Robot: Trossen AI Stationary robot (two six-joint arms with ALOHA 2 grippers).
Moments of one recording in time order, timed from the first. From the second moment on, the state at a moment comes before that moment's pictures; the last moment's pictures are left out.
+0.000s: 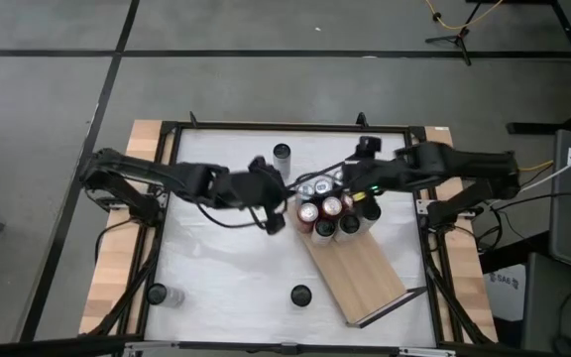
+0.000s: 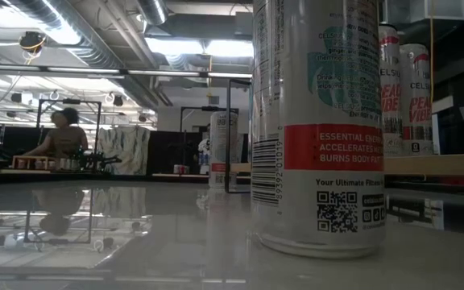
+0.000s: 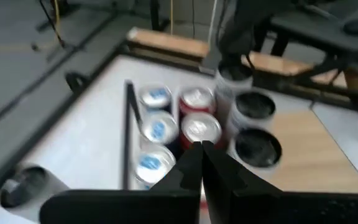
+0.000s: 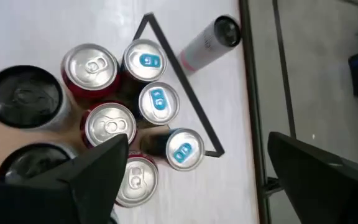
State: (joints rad) left arm -0.17 1.54 1.53 -0.55 -0.44 -0.31; right arm 0.15 1.48 1.79 -1.37 0.42 -0.03
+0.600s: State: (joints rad) left arm 0.12 1.49 1.53 -0.53 -0.48 -0.30; right arm 0.15 1.23 1.79 -1.42 0.42 -0.03
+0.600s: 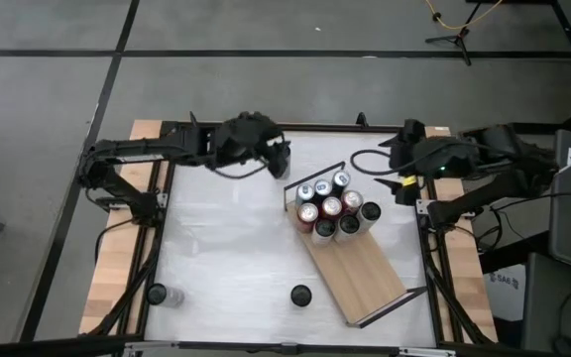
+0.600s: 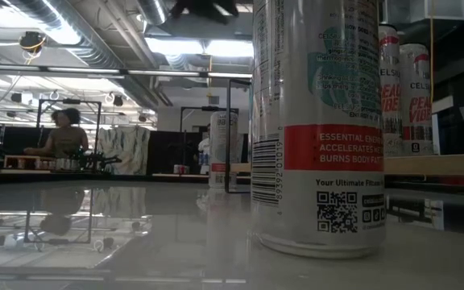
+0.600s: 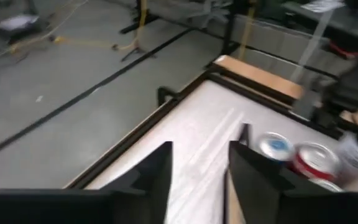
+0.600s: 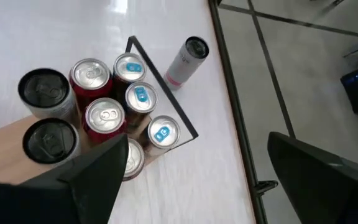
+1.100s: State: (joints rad) left arm 0.35 1.59 1.53 -0.55 -0.36 -0.49; right arm 0.15 1.21 1.79 -1.41 0.41 -0.04
